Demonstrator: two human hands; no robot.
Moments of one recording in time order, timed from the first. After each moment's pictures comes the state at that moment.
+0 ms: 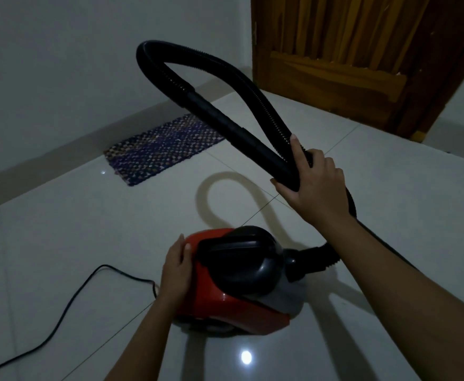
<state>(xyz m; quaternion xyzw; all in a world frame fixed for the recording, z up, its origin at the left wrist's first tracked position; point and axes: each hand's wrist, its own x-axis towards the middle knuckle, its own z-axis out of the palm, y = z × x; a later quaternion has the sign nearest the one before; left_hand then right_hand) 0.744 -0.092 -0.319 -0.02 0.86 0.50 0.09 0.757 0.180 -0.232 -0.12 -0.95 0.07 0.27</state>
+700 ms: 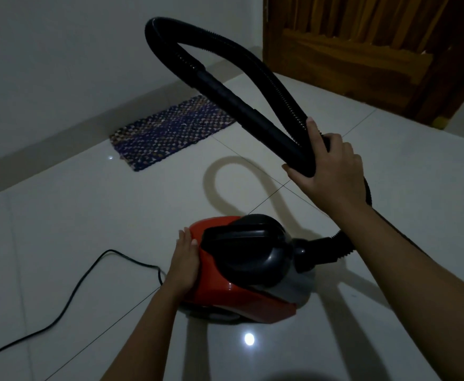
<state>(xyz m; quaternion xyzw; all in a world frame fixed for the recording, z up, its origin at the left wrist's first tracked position) 0.727 -0.102 -0.353 -0.03 0.86 0.48 0.19 0.748 0.187 -0.241 -0.12 -0.96 0.09 0.25</state>
